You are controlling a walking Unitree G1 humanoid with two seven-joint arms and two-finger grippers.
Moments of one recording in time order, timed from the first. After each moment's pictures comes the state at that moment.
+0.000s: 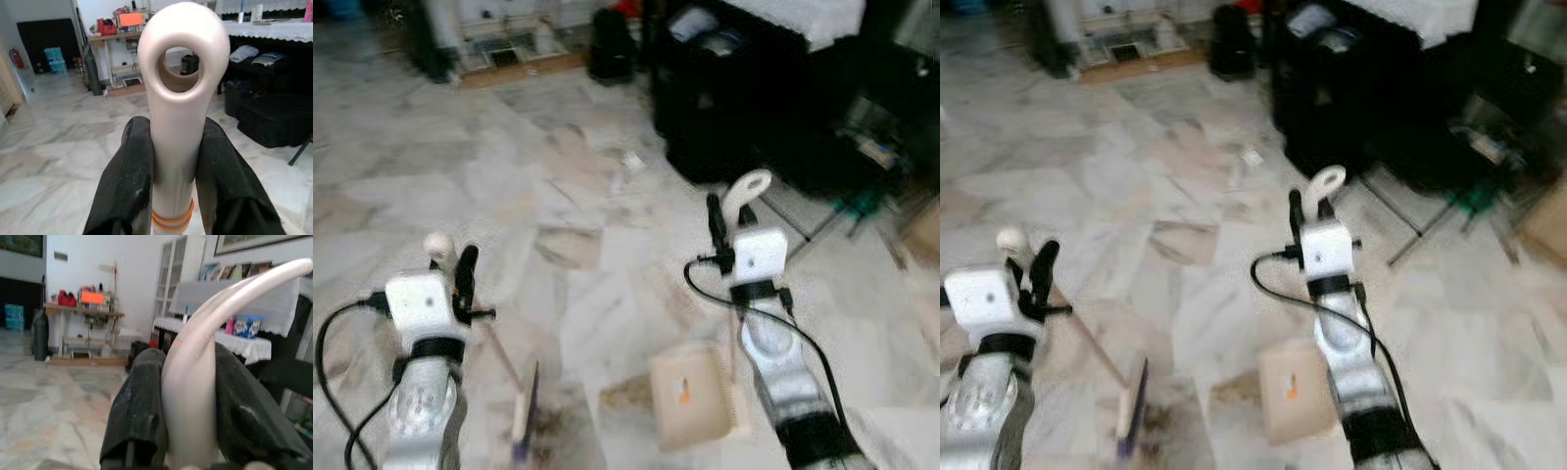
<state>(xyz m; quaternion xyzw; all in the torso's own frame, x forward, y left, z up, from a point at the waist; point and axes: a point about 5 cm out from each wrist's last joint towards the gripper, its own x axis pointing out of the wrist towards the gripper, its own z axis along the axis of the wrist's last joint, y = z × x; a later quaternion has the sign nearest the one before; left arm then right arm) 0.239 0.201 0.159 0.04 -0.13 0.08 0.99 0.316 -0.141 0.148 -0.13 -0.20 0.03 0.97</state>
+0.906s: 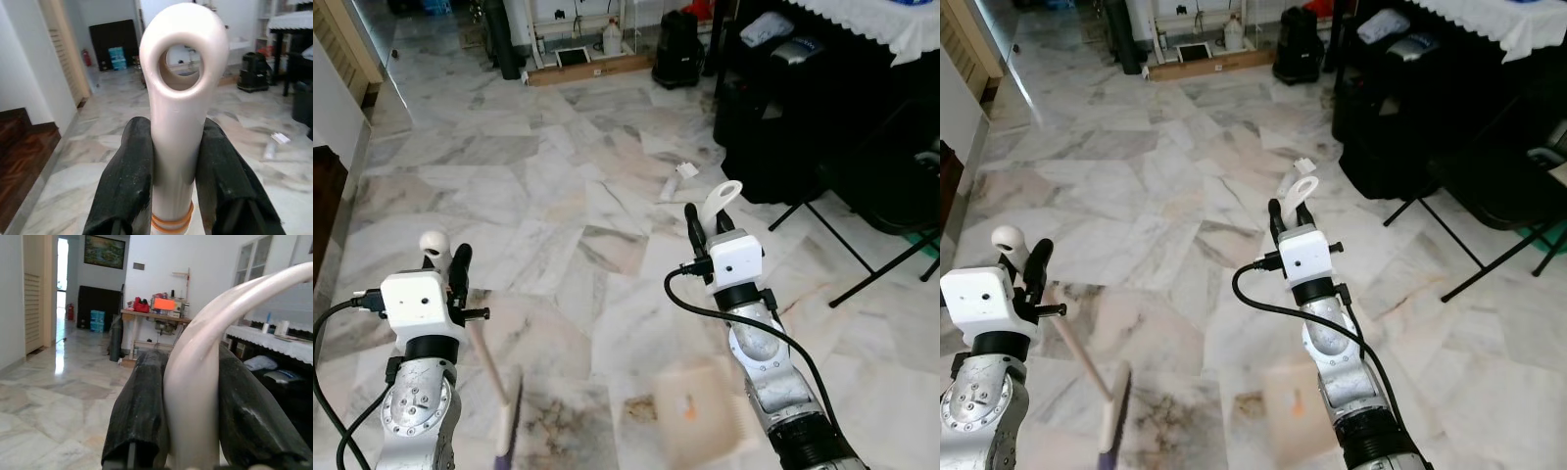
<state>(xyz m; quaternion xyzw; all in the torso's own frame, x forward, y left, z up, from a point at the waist) 0.240 0.203 0.161 0.05 -0.13 0.08 0.99 0.317 -0.129 0.145 -0.14 -0.19 0.06 0.97</state>
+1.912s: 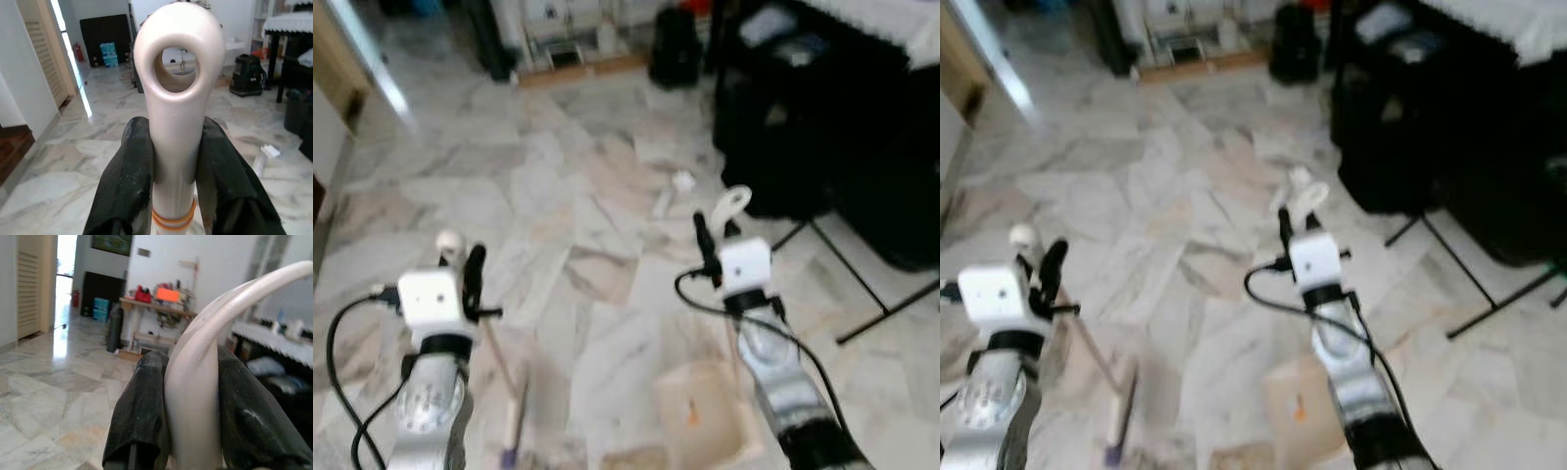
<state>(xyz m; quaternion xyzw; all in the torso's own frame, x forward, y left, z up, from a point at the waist) 0.242 0.202 0.160 0.04 -0.12 0.08 0.99 0.318 -0.125 0.140 -0.15 -0.17 0.09 0.97</state>
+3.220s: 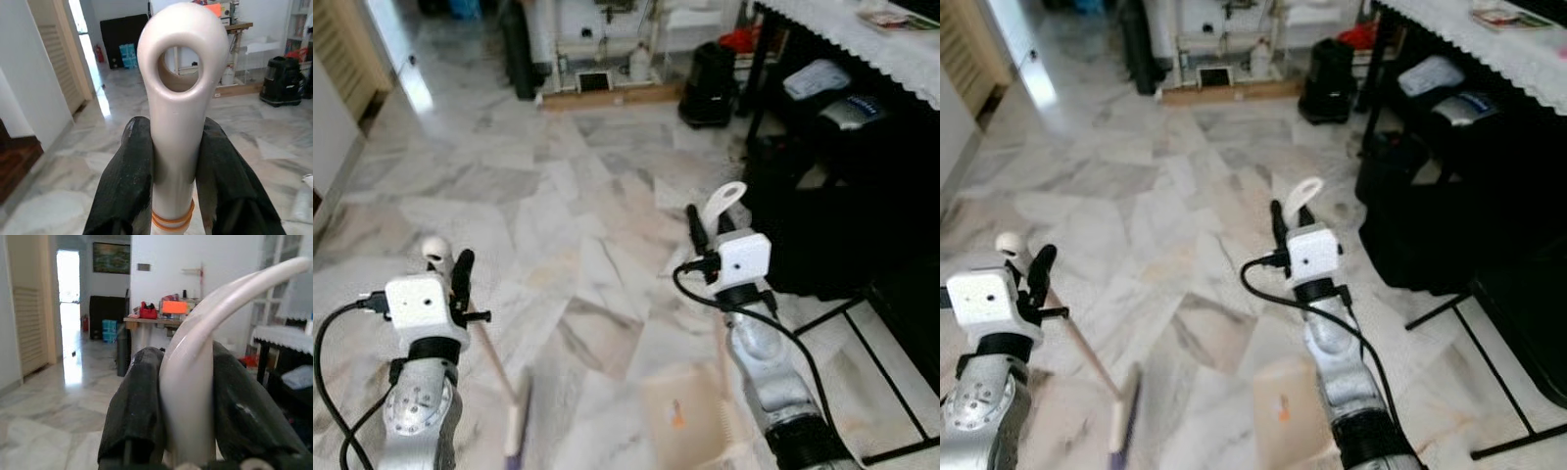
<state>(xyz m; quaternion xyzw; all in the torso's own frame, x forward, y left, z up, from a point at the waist) 0.242 0.217 0.155 0.07 -0.11 0.10 0.99 0.317 -0.115 0.146 -0.08 -0.19 0.09 0.97</state>
